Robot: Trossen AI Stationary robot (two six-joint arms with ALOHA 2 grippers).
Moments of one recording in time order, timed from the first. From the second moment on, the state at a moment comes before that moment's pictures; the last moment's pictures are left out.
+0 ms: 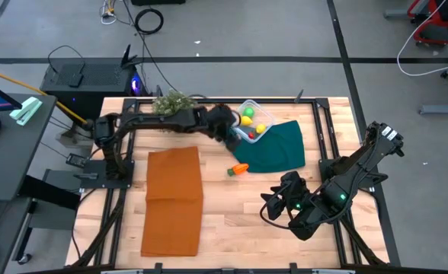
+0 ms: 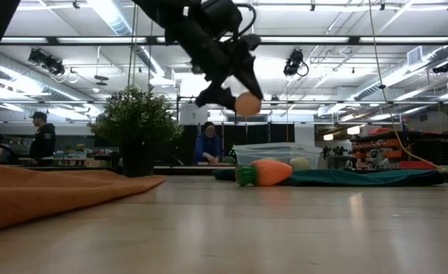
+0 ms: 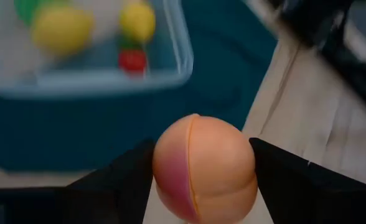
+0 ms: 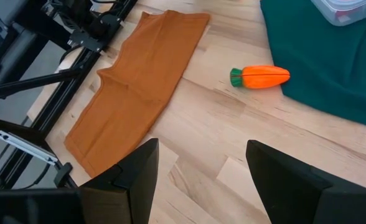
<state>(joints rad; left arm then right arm) 0.25 1.84 1.43 -0.37 0.10 -0.53 0.73 1.48 1.38 -1.03 0.78 1.68</state>
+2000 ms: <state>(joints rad) 0.34 2.18 1.54 0.15 -0.14 -0.26 0.73 1.48 1.38 -1.01 0.78 1.71</state>
